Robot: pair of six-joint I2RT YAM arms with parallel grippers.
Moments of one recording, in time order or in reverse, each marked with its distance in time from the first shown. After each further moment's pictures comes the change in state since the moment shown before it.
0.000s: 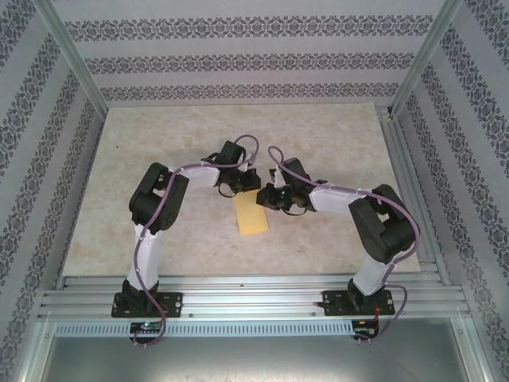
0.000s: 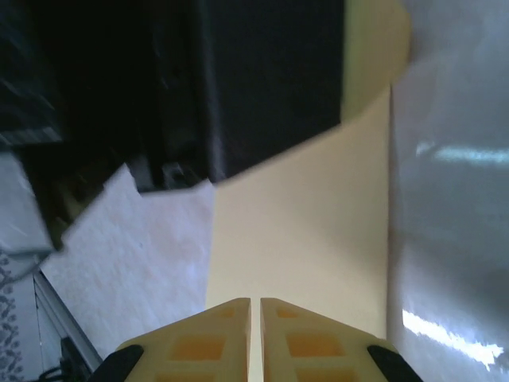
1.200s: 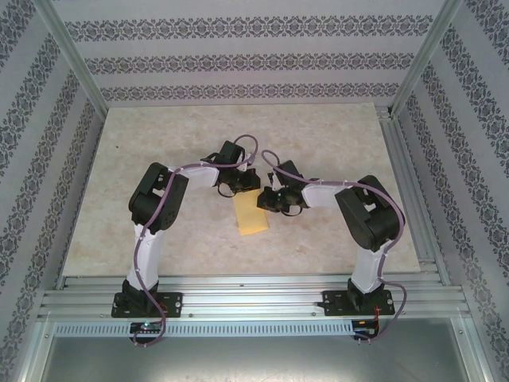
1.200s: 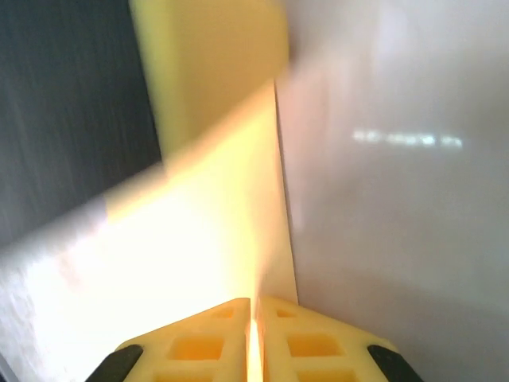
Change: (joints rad) left arm 0.004 0.002 -0.005 0.008 0.010 -0.001; right arm 0.019 0.094 0.008 -0.076 0.058 -0.055
